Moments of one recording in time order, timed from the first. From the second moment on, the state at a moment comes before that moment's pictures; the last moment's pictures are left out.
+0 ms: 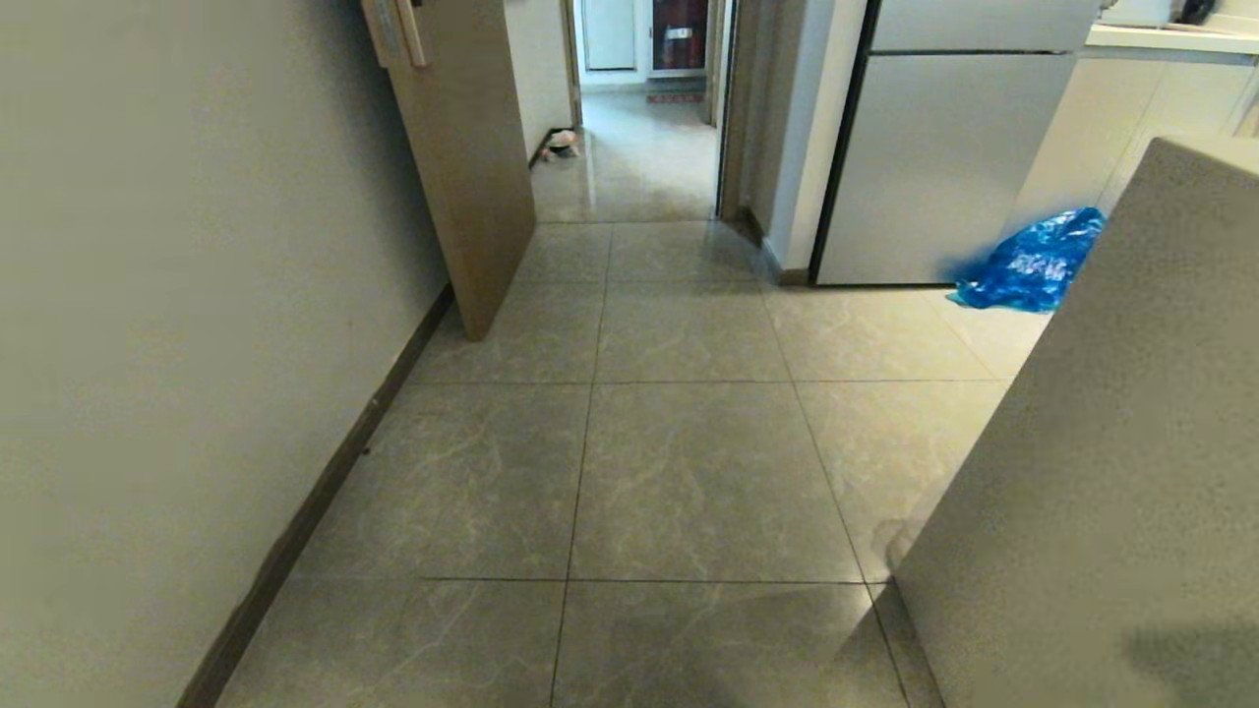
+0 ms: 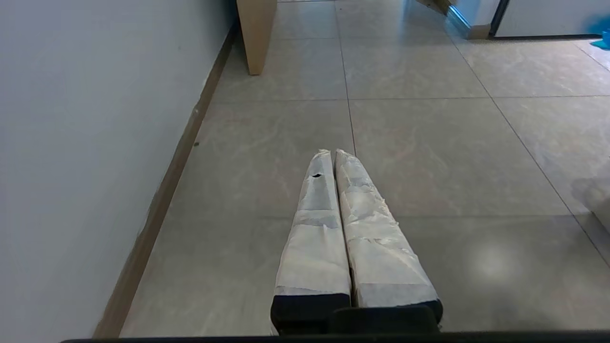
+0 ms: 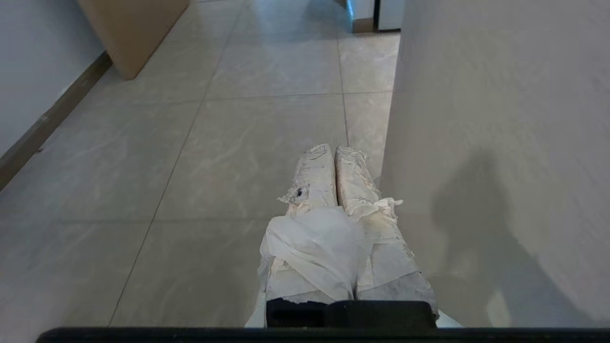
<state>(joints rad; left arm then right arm) 0.00 0.00 0.00 0.00 0.00 0.00 0.00 0.00 0.00 -0.01 -0.01 0.04</state>
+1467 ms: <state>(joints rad) 0.00 0.00 0.00 0.00 0.00 0.00 0.00 0.00 0.00 -0.01 -0.01 0.03</state>
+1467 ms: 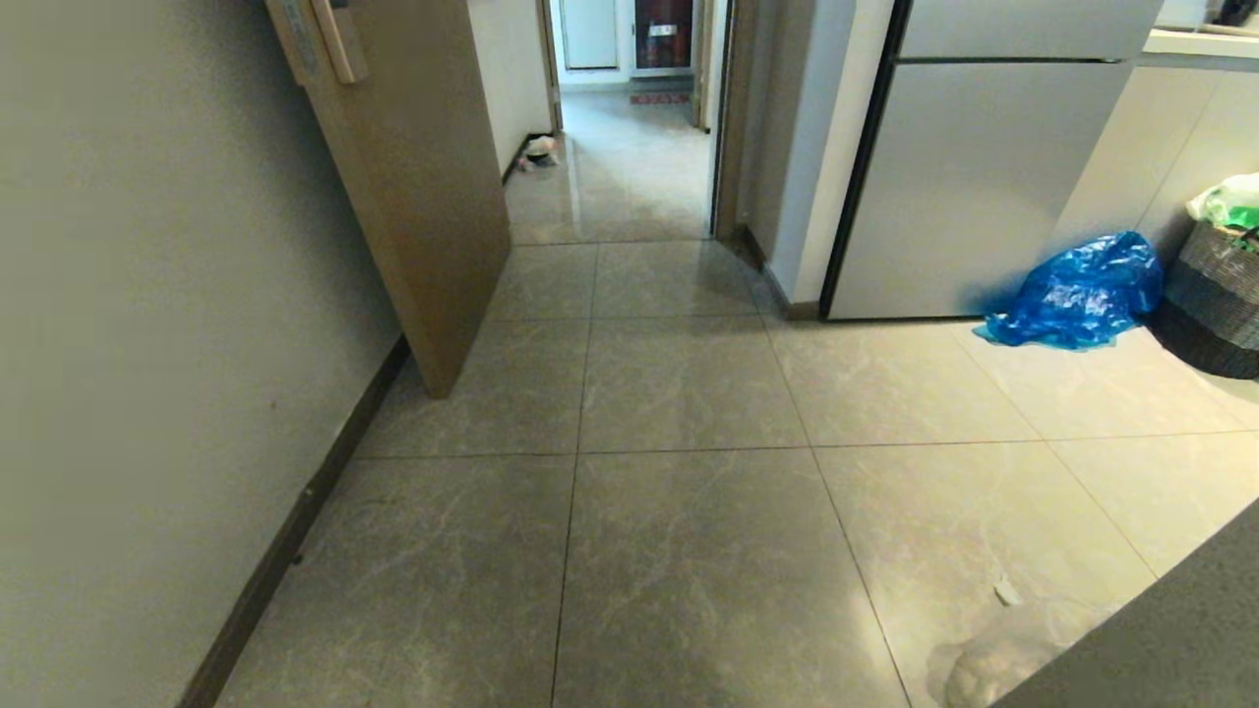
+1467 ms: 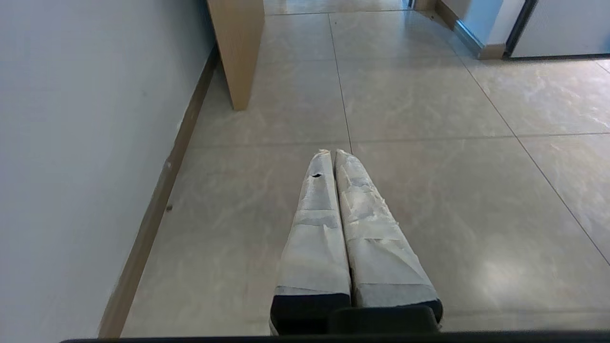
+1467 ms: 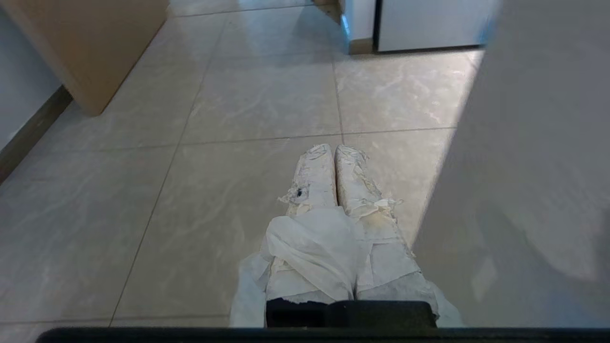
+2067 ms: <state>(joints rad) 0.00 0.00 0.00 0.00 0.00 0.00 0.00 0.00 0.00 -0.01 -0.01 0.03</state>
